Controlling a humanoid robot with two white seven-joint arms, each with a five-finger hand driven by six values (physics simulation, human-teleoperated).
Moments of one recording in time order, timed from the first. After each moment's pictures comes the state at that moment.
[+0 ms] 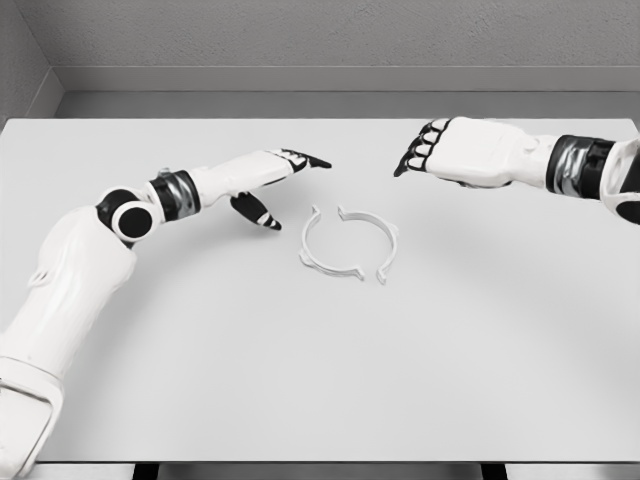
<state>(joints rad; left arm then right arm) -0.72 0.24 -0.49 -0.92 -0.50 -0.61 -0.47 -0.73 -0.69 0.57 -1.56 0.71 -0.61 0.61</state>
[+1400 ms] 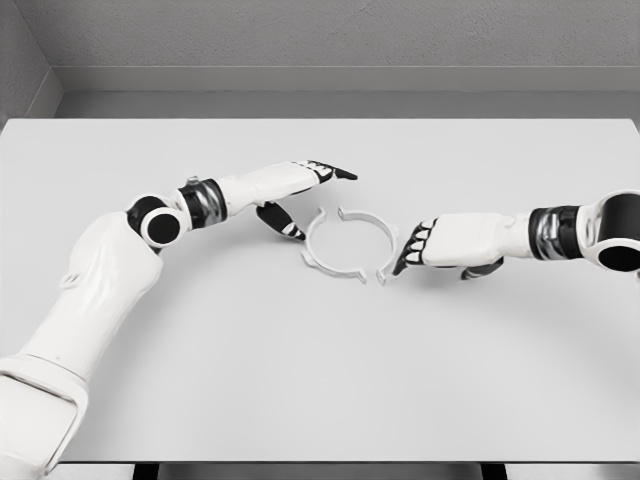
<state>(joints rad) -0.72 0.17 -0.51 -0.89 -0.51 -0.61 -0.47 -0.74 -0.81 0.88 -1.51 0.48 -0.61 0.61</state>
